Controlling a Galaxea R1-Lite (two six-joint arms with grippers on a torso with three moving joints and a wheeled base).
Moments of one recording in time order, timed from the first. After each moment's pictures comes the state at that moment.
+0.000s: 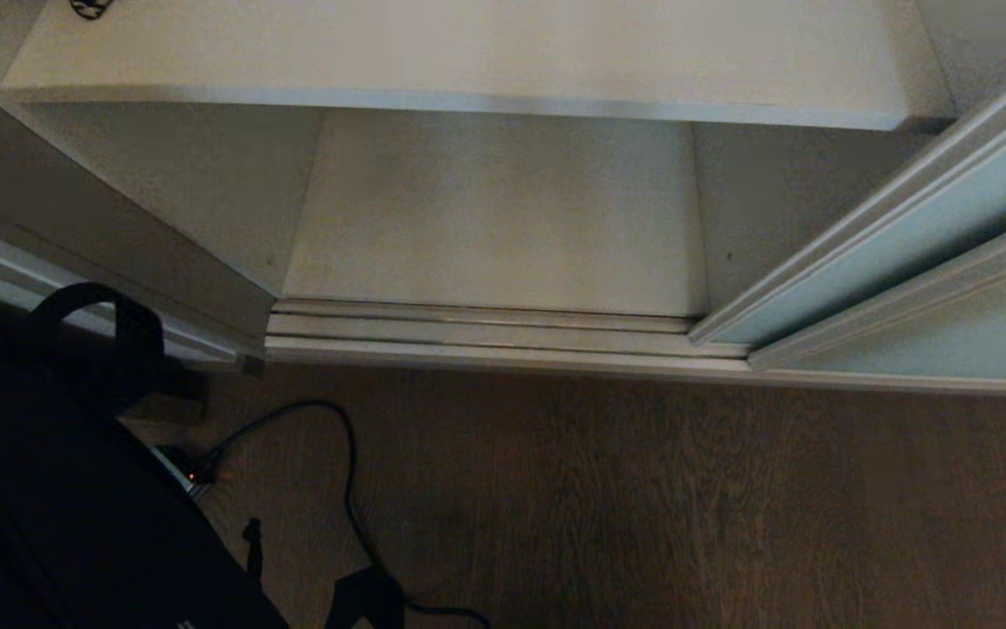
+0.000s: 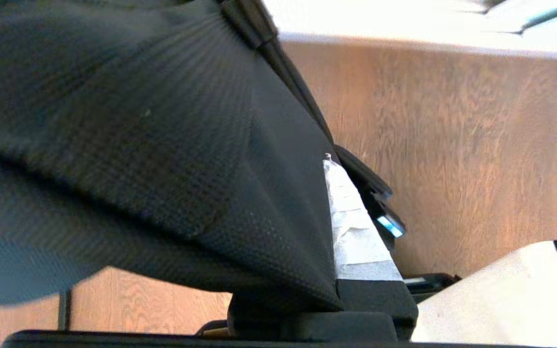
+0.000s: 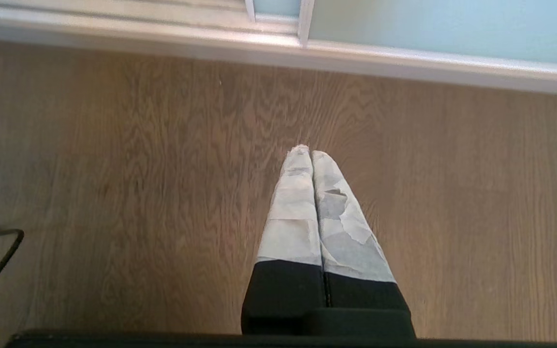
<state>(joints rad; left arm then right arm) 0.06 0.43 -1.24 0.98 -0.22 -0.01 0.00 0.00 0.00 0.00 -0.01 0.01</state>
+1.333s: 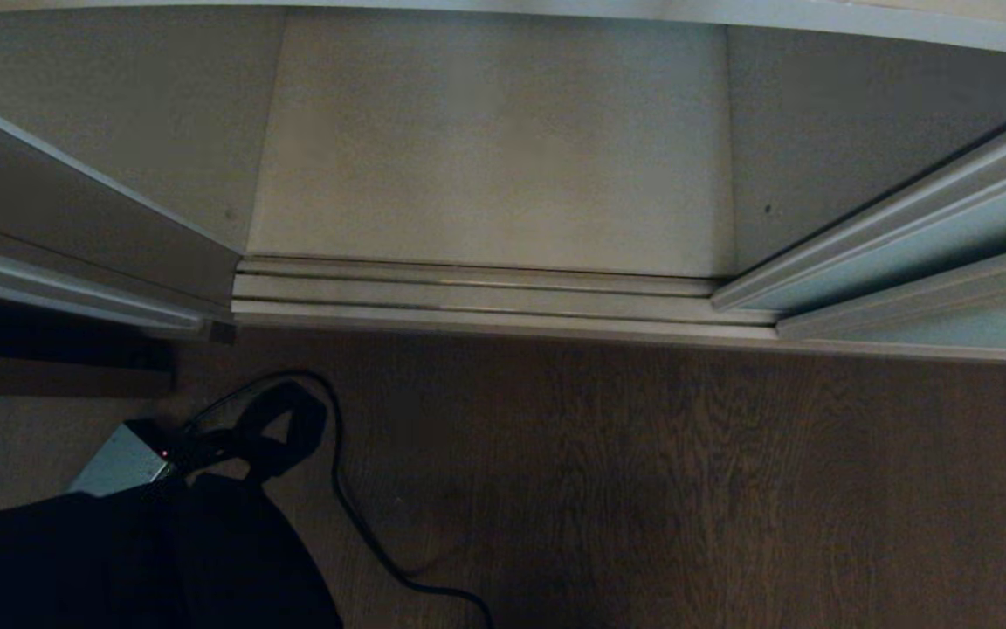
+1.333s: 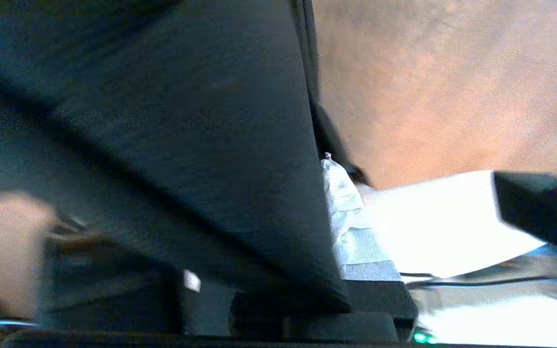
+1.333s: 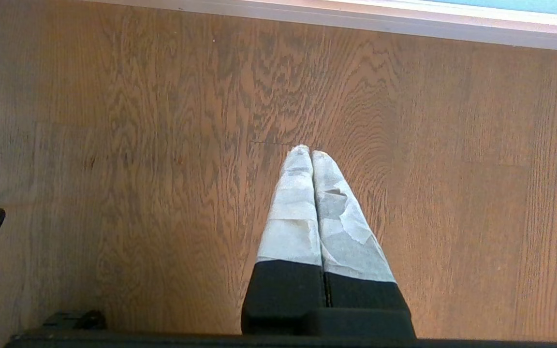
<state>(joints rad) 0.13 0.50 -1.05 1.15 -0.47 -0.19 0.00 0.00 0.00 0.00 -0.01 0.01</state>
